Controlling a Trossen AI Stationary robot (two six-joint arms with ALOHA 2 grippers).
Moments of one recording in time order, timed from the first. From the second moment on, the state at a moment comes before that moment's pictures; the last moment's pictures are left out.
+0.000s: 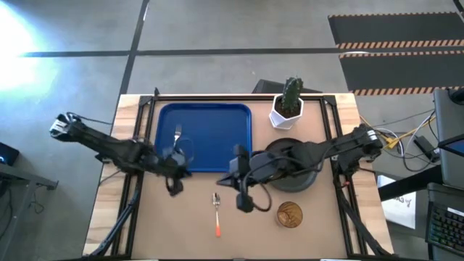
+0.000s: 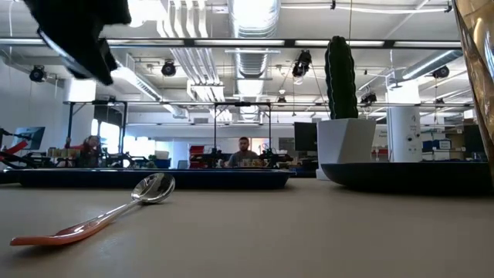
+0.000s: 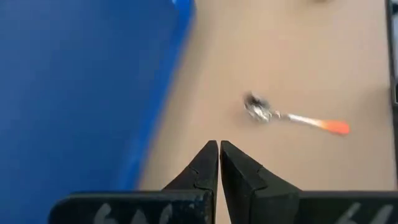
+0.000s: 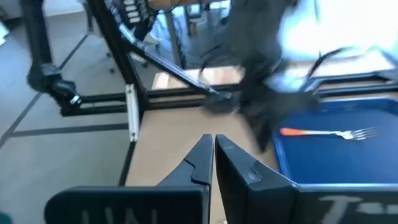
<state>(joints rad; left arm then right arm) -0.35 1.02 0.75 -0.60 -0.17 -0.61 0.32 1.77 1.84 -0.50 0.16 0.25</state>
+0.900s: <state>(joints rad) -0.56 1.64 0.71 0.05 -0.06 -0.86 0.32 1.74 1.84 -0.62 0.19 0.29</state>
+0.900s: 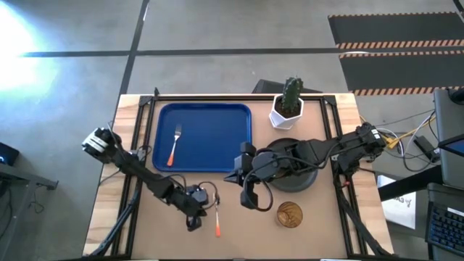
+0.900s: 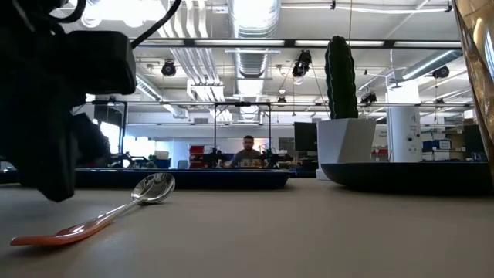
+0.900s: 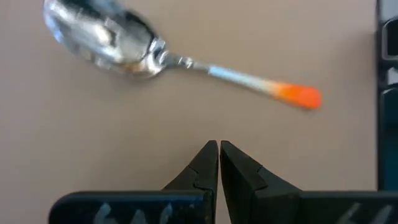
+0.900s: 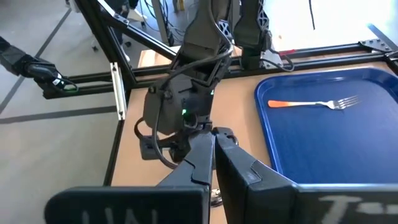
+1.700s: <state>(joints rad) -0.46 1.83 0.73 0.41 -0.16 -0.80 0.32 1.74 1.84 -0.62 0.18 0.29</state>
